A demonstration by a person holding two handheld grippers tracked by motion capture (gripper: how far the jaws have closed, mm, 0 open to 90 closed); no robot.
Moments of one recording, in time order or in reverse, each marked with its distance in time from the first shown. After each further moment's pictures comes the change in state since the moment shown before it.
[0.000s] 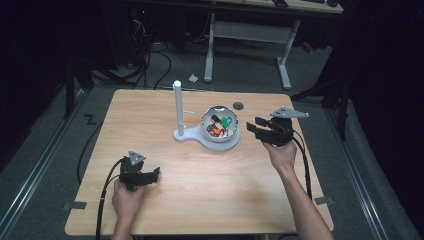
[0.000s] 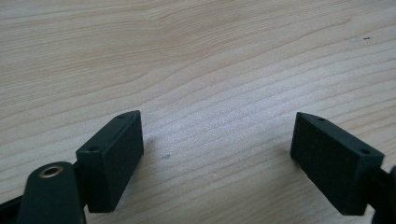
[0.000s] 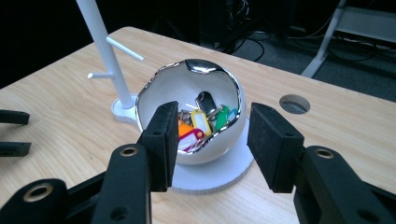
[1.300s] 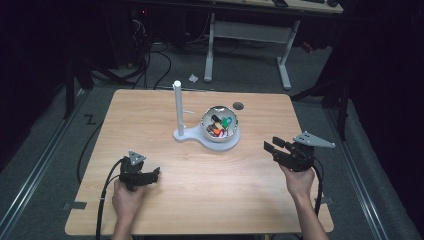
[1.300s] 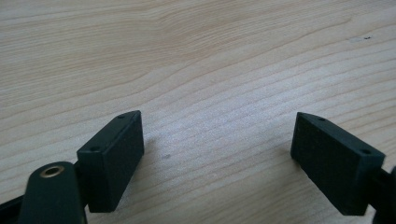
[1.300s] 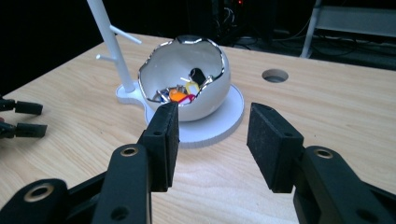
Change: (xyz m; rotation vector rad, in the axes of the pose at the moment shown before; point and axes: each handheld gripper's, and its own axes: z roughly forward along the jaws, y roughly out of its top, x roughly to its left) left arm 0.000 0.000 0.000 -0.001 0.004 0.002; right arm 0.002 -0.056 -0.059 -0.058 -0.040 0.068
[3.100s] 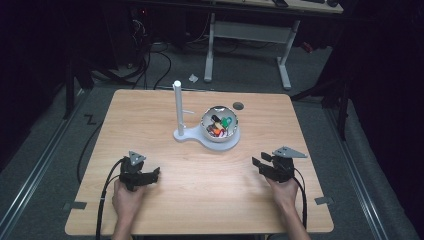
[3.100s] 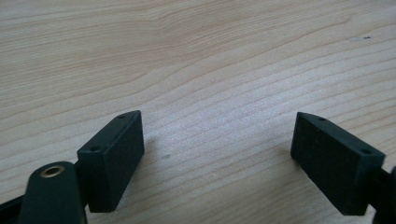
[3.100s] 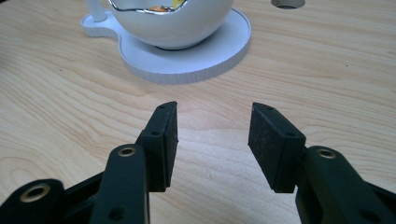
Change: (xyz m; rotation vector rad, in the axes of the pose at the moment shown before) left arm 0.000 0.000 0.000 -0.002 -0.001 -0.001; right arm 0.003 -0.063 0.052 0.147 -0.052 -0.016
